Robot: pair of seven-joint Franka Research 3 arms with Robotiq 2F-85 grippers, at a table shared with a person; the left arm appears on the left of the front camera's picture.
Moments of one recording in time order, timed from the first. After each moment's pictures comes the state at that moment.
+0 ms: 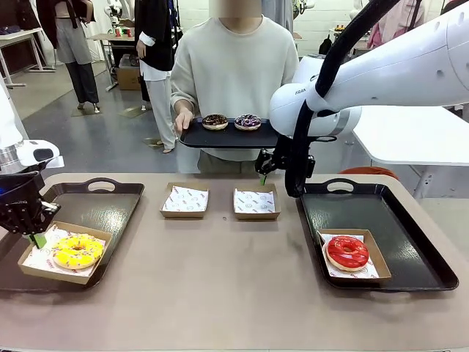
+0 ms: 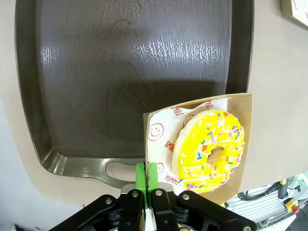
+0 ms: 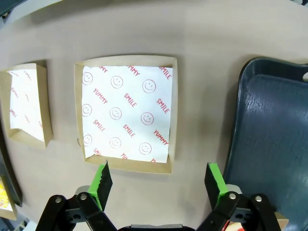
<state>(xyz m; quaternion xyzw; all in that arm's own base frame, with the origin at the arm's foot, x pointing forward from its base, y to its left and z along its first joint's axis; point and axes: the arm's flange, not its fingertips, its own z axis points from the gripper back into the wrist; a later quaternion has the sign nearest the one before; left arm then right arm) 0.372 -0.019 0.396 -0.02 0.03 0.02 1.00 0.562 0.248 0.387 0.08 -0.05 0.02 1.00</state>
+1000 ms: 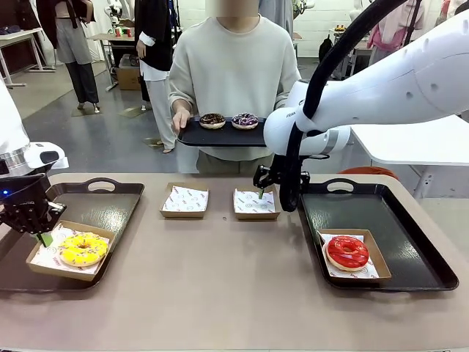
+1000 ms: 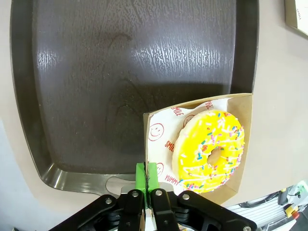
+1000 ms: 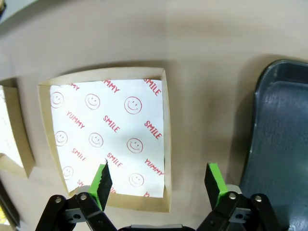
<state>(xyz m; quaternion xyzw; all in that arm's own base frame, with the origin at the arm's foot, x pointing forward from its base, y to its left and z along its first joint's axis) 0.387 -0.019 0.383 -0.02 0.02 0.02 1.00 0.580 0.254 0.328 0.07 -0.03 -0.01 1.00</state>
